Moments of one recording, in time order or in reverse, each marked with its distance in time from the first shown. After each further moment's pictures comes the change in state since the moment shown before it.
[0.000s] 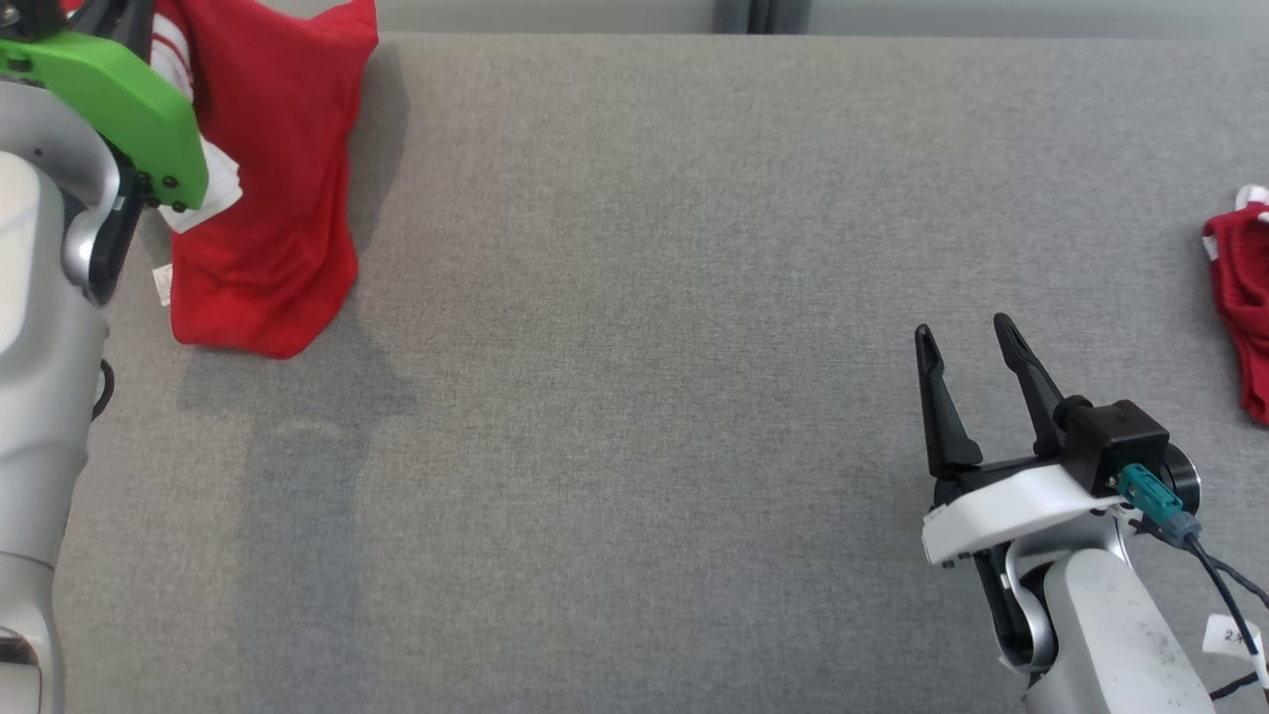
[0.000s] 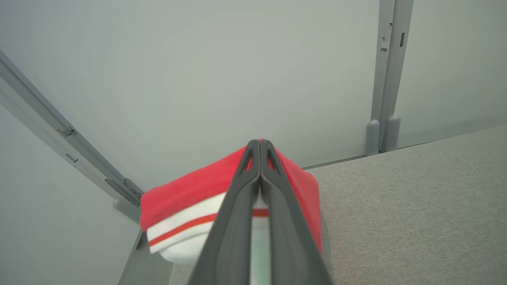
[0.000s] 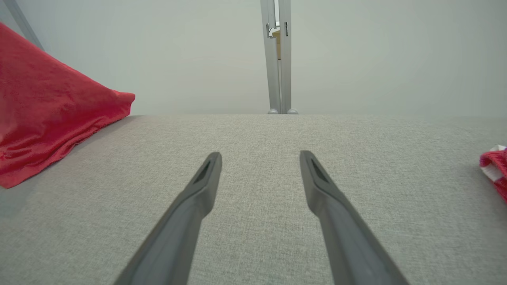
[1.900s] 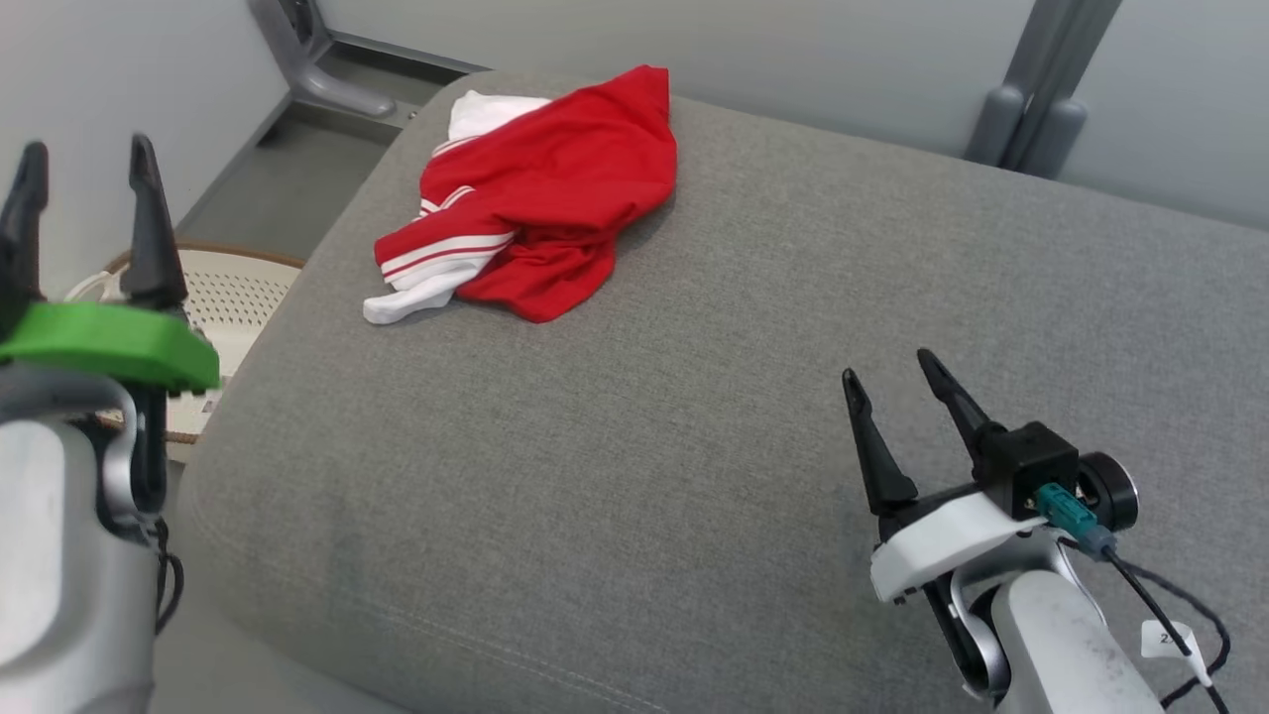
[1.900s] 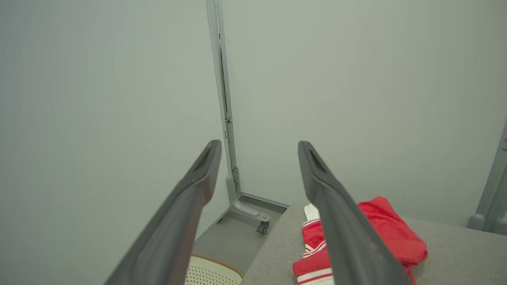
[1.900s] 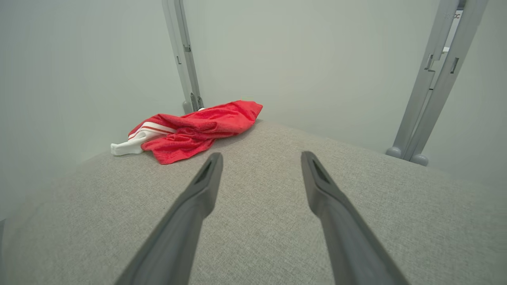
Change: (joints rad) left arm 0.601 -0.101 0.415 -0.602 0.107 0.137 -0.095; right arm 0.028 0.001 0.112 0.025 -0.046 0.000 0.030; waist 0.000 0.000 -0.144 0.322
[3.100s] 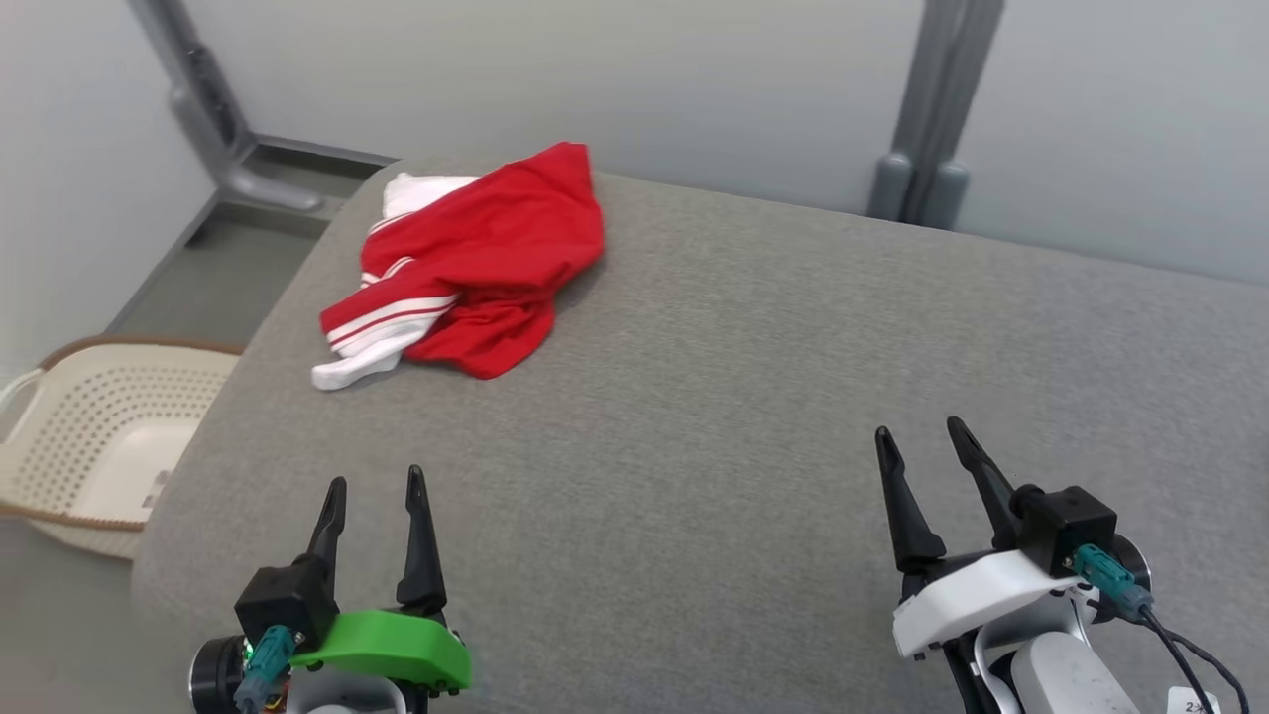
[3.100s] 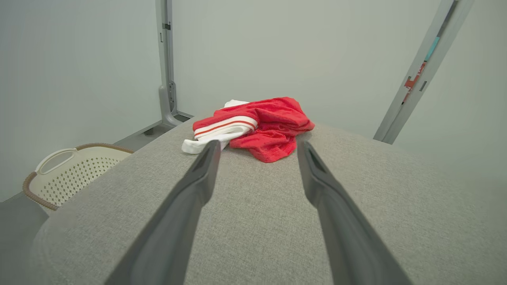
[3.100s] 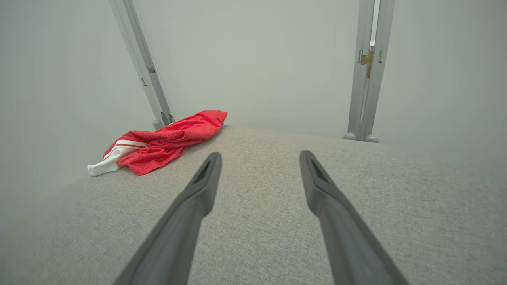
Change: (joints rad) left arm 0.427 -0.253 -0.150 0.042 0.002 0.079 -0.180; right arm 0.083 -0.002 -0.035 0.037 0.114 0.000 -0.052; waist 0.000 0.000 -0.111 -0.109
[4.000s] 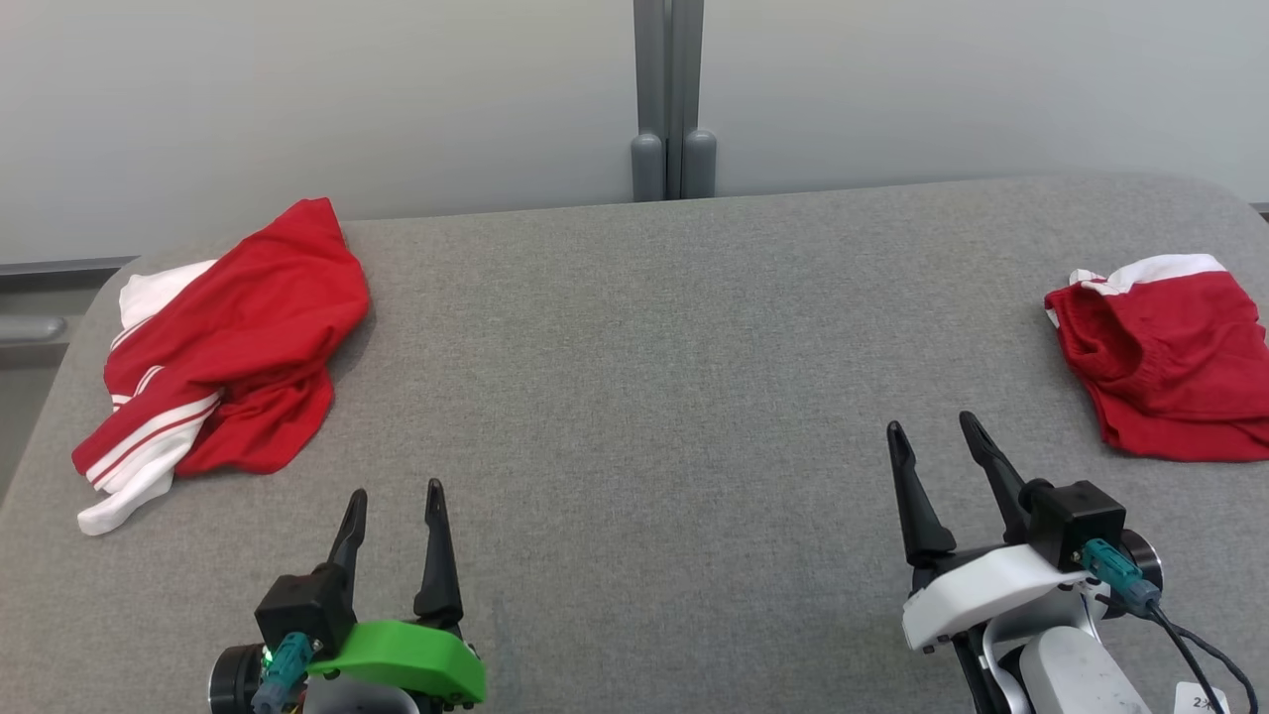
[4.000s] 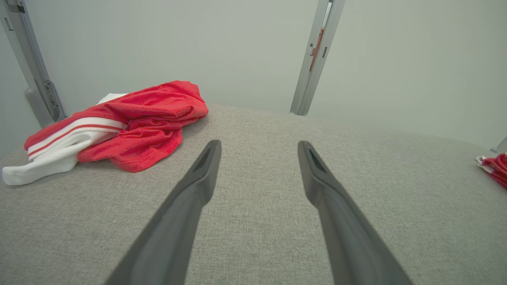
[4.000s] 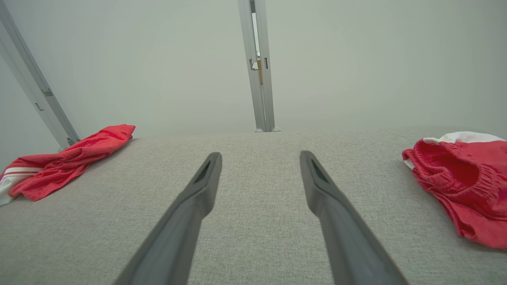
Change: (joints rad) left arm 0.008 0.001 -0.030 0.016 -0.014 -0.002 0.000; right arm -0.009 0.000 -0.026 0.010 -0.021 0.000 0.000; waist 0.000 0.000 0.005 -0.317
